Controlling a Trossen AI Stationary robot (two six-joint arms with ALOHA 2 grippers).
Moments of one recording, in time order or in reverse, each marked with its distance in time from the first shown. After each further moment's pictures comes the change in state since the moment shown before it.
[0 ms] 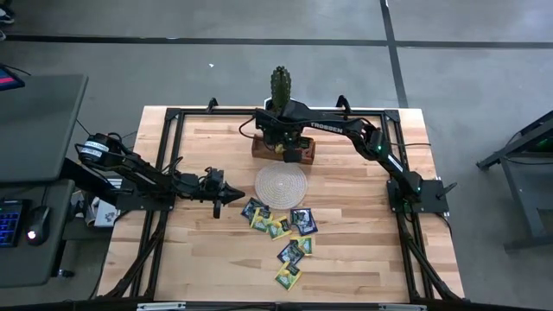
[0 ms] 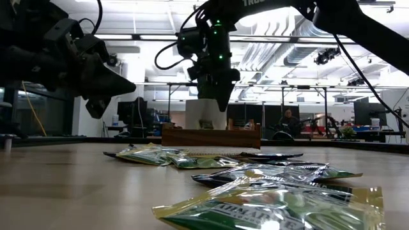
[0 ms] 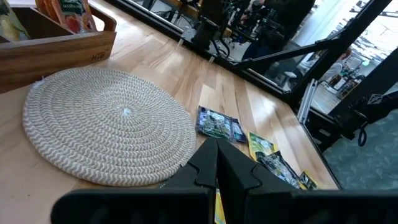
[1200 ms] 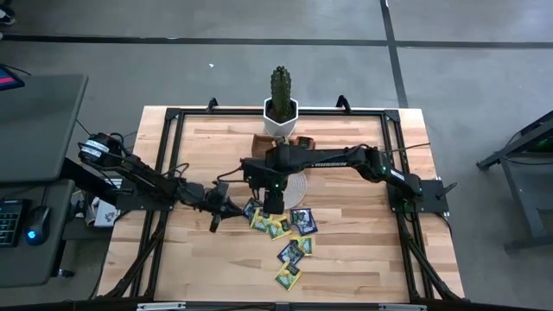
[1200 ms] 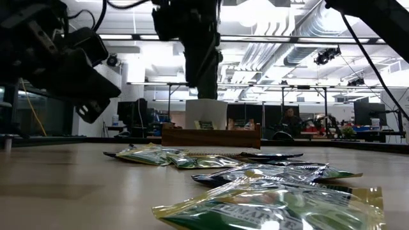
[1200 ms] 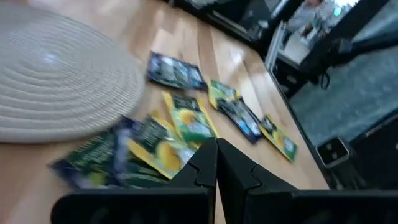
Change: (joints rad) left arm -0.130 0.000 0.081 -0.204 0.091 -0.024; right arm 0.341 -0.035 0.009 0.131 -0.354 0.502
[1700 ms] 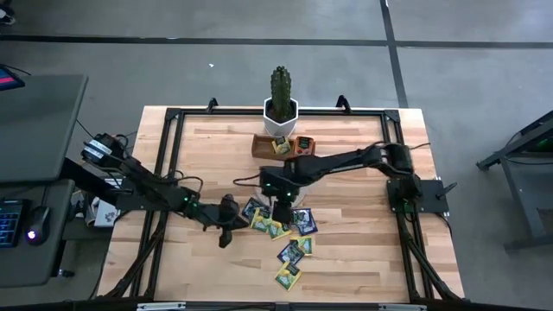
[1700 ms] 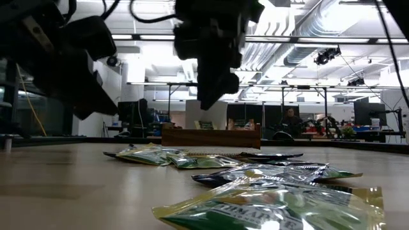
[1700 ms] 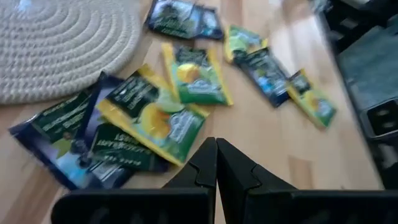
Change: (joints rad) left arm -0.164 0.035 0.276 -0.549 -0.186 -0.076; right arm 0.013 -0.269 -0.651 0.558 -0.165 0.161
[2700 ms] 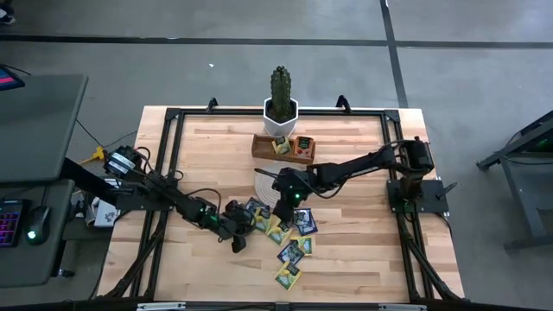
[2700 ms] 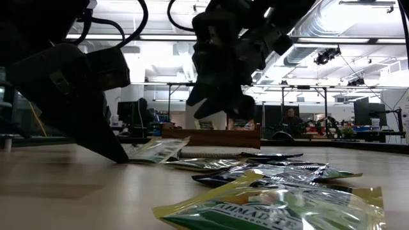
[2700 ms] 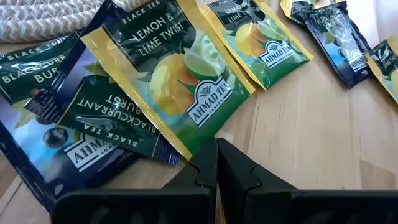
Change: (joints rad) left arm 0.000 0.315 0.149 -0.090 -0.047 -0.134; right arm 0.003 -0.163 -0.486 0.713 -0.019 0.431
